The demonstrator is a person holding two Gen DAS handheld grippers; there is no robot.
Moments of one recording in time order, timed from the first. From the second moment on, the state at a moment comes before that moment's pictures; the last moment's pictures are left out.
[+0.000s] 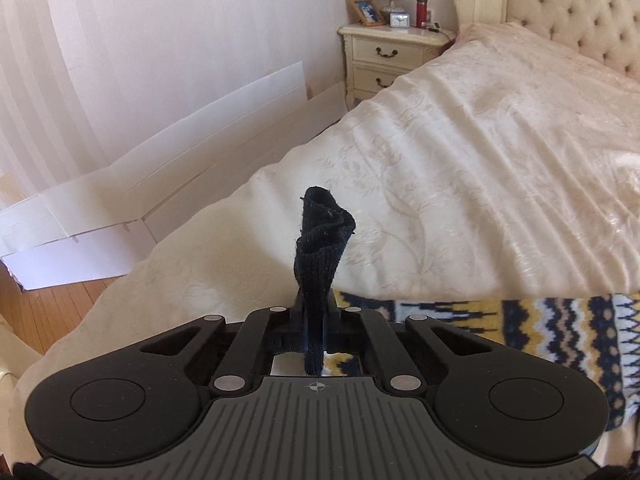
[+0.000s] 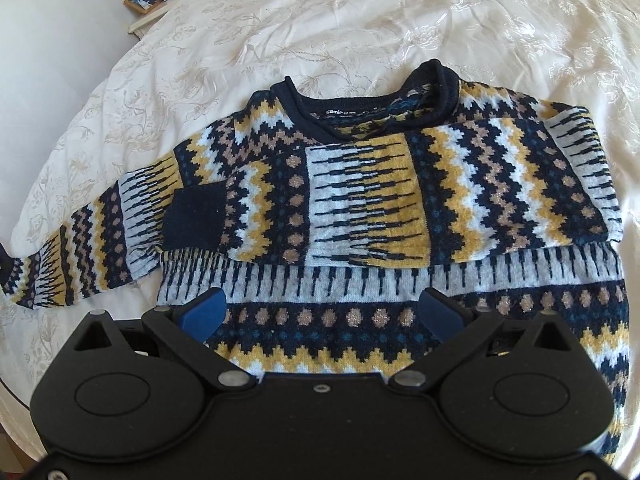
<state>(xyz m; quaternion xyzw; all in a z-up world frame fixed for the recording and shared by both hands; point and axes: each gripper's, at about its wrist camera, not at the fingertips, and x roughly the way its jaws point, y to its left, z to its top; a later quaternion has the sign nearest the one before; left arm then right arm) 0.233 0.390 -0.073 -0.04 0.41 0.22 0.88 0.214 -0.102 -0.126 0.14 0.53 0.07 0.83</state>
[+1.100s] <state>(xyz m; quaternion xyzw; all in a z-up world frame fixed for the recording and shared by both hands) 0.272 -0.101 -0.072 -0.02 0.41 -0.17 0.89 0.172 -0.303 -0.133 0.21 0.51 0.04 0.83</state>
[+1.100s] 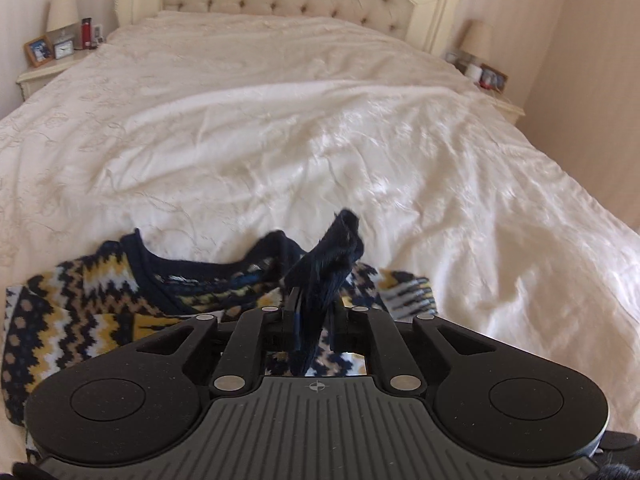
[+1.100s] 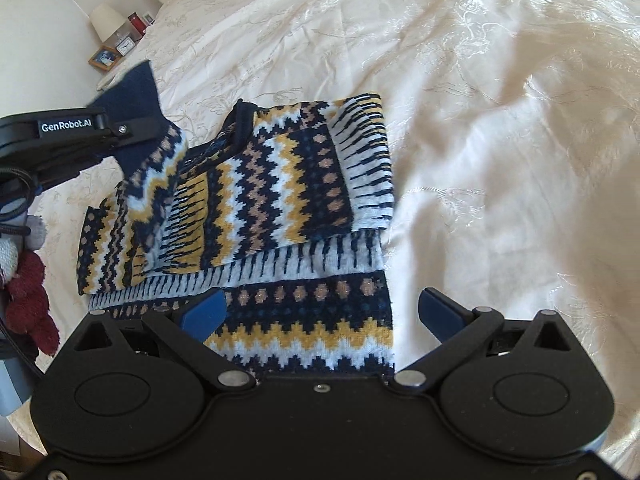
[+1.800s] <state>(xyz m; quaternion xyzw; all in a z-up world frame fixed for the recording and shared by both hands) 0.266 0.025 -0.105 0.01 0.46 -0.11 0.88 0.240 -0.279 -0.140 0.21 0.48 0.05 0.85</state>
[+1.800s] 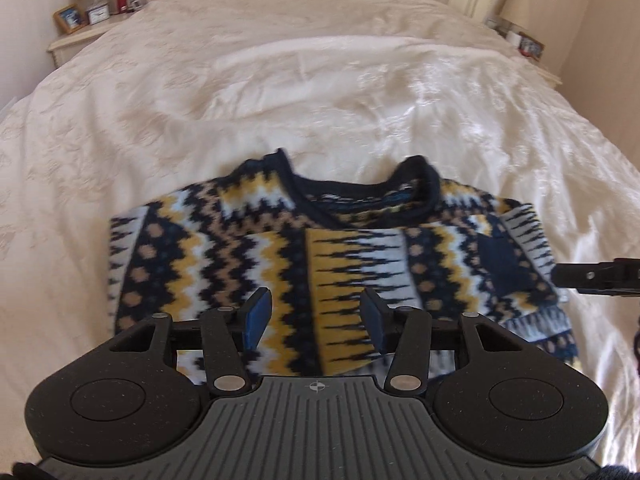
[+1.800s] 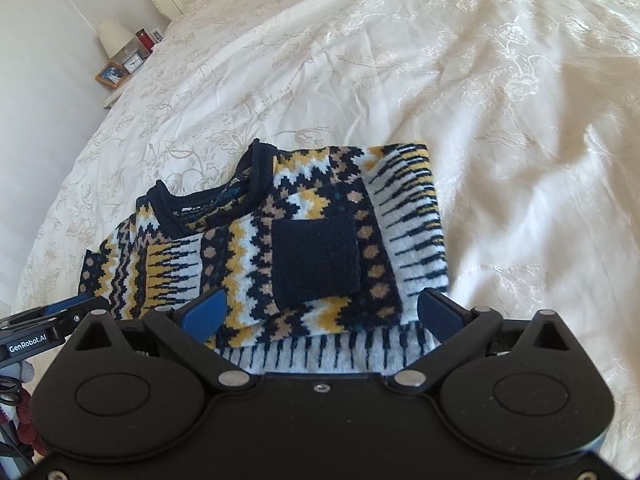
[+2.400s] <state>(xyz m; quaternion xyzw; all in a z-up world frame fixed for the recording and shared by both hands) 0.328 0.090 -0.164 -0.03 0.52 -0.05 0.85 0.293 -0.278 -0.179 0.23 0.51 0.08 0.82</state>
